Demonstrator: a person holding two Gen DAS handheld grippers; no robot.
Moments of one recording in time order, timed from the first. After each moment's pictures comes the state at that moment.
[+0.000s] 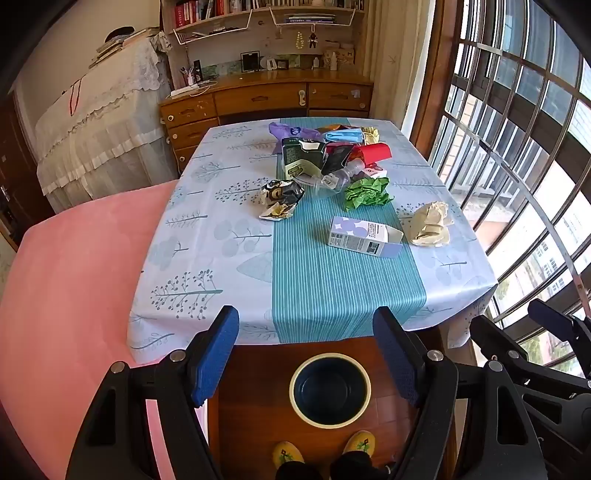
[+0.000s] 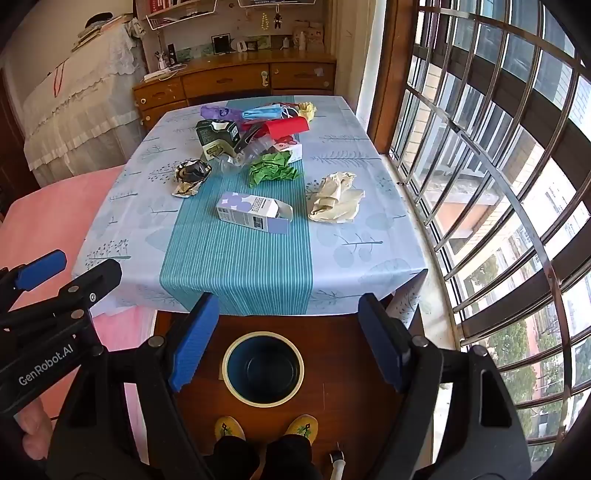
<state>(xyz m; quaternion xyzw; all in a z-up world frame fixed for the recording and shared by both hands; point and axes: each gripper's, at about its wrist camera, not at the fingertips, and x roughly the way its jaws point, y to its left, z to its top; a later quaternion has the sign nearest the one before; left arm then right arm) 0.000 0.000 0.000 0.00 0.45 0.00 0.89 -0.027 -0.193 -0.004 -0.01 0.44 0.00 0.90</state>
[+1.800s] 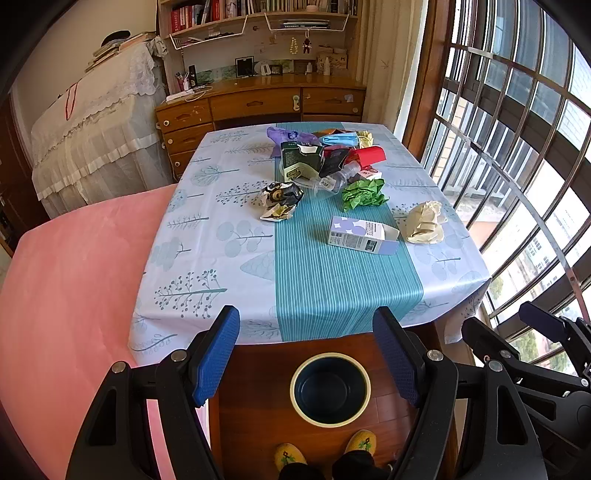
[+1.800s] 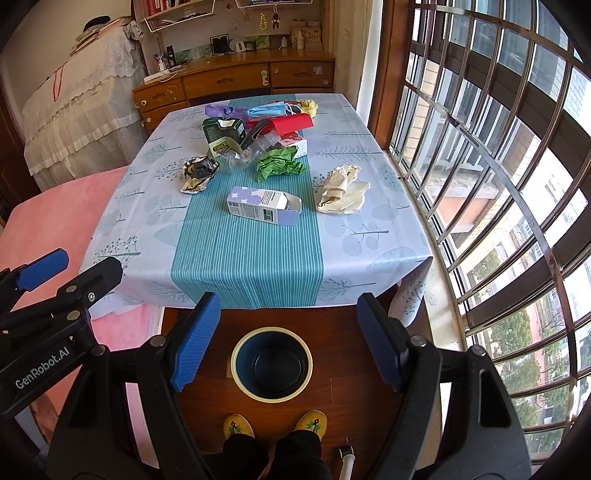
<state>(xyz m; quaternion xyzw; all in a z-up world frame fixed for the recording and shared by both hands) -0.021 0.003 0.009 0.00 0.44 -0.01 0.90 -0.042 -0.181 -0.004 -0.01 0.44 0.00 0.90</state>
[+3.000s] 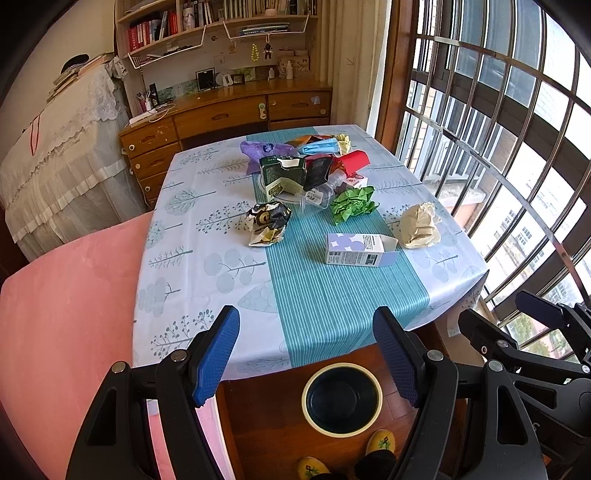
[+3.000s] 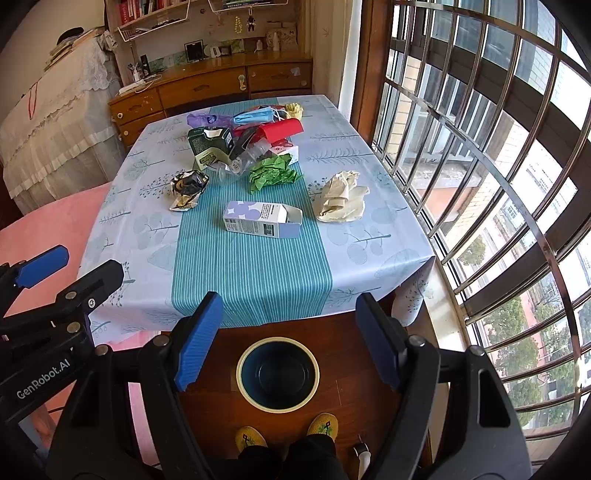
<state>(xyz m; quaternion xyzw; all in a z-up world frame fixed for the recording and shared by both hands) 0.036 0.034 0.002 0.04 0.43 -0.09 0.90 -0.008 -0.153 -0.005 0.01 0.44 -0.06 0.90</state>
